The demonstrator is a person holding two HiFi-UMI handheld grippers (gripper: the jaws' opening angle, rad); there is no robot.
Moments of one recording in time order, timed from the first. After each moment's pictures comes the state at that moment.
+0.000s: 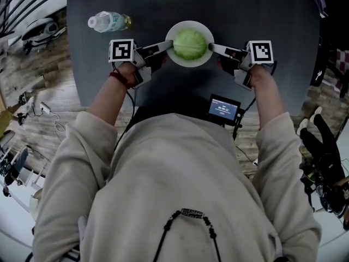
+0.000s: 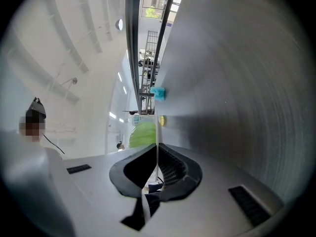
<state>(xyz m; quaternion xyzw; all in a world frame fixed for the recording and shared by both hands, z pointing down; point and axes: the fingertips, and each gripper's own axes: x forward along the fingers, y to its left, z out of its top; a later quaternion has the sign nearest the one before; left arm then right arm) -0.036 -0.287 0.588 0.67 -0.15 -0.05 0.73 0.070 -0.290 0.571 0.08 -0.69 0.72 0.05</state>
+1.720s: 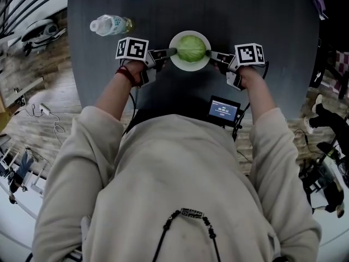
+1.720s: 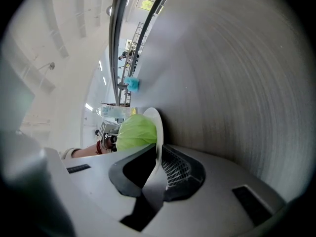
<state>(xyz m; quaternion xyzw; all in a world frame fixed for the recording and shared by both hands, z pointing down) -0.032 -0.263 0.648 0.65 -0.18 0.11 0.72 0.079 -0.264 0.654 0.16 -0.65 0.72 0.18</state>
